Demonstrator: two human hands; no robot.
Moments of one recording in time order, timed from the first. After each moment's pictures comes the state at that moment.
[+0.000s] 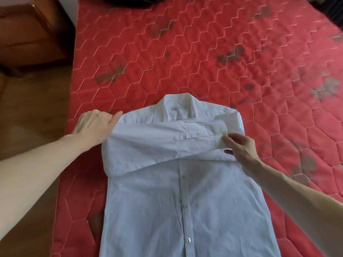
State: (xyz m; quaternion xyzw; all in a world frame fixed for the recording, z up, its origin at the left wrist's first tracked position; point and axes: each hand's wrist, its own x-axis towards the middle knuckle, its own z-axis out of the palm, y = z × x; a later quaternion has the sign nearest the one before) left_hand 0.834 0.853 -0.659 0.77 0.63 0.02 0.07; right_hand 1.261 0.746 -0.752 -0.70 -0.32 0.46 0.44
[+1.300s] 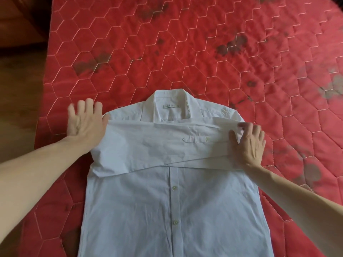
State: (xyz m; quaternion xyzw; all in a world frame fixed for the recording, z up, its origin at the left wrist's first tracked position) left_hand 0.849 0.892 -0.744 0.74 0.66 -0.06 -0.11; right_hand 1.294 0.786 -0.792 -0.84 -0.51 0.09 0.16
